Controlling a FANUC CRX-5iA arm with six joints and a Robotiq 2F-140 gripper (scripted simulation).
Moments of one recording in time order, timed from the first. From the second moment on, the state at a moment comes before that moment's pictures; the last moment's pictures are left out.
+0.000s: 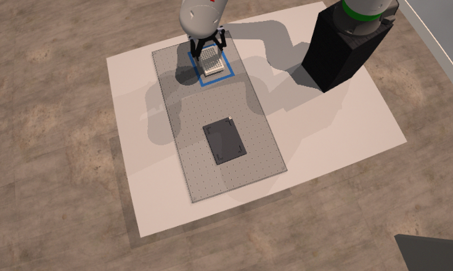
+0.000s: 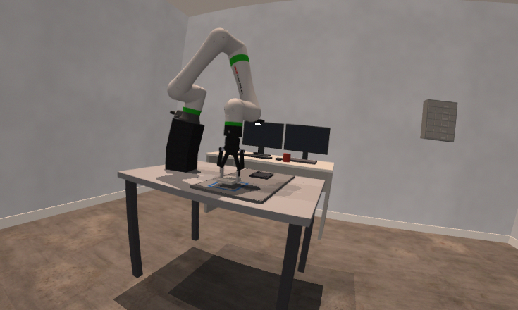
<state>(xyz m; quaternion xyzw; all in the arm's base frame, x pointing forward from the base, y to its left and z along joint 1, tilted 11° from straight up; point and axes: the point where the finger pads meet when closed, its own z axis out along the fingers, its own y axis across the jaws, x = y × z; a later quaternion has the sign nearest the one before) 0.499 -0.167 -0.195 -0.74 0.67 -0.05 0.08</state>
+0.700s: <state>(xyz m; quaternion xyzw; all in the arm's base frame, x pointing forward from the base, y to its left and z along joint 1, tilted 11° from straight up) 0.500 -0.167 -0.203 -0.74 0.67 -0.05 0.08</state>
